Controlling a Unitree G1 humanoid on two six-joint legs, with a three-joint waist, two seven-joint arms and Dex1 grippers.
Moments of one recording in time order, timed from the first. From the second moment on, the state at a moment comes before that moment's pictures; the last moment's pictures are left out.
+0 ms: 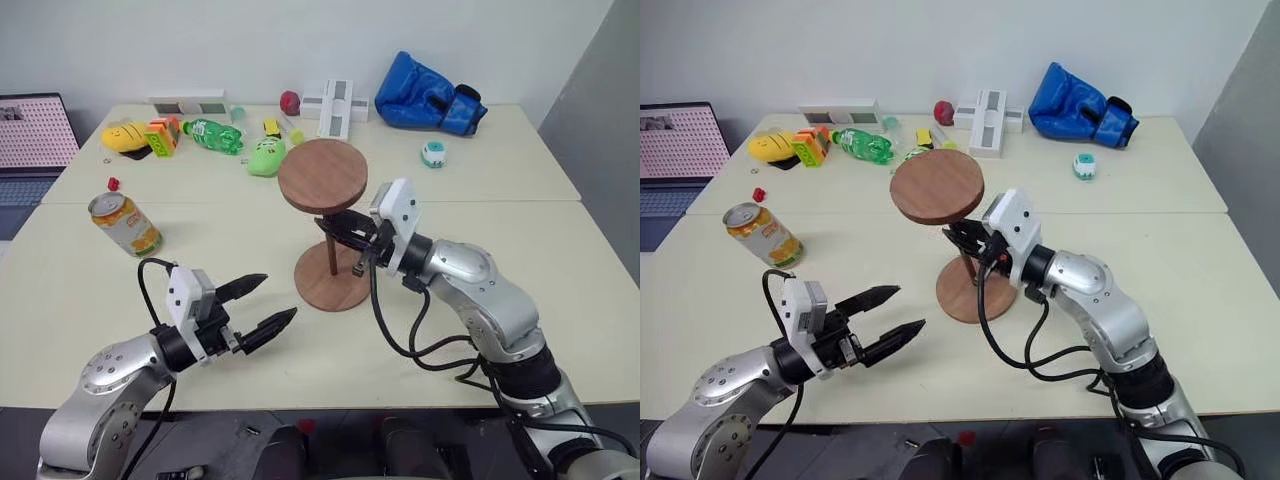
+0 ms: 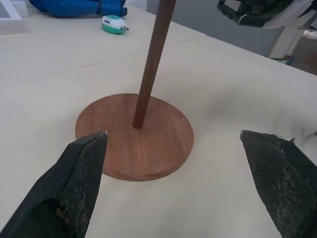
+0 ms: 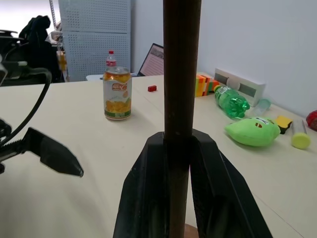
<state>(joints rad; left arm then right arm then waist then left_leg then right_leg) 0.14 0.58 0.22 -0.53 -0.65 0.47 -0.80 -0.56 -0.30 0.29 -0.31 0.33 0.49 0.54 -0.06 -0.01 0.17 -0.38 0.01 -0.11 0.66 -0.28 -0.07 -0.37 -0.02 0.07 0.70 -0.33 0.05</state>
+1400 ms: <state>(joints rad) -0.01 0.68 0.23 -0.34 -0.66 0.49 -0.84 -0.40 -0.50 0.24 -0.39 0.32 0.77 0.63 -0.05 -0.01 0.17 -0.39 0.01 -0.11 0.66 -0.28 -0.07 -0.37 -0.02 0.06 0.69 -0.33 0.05</state>
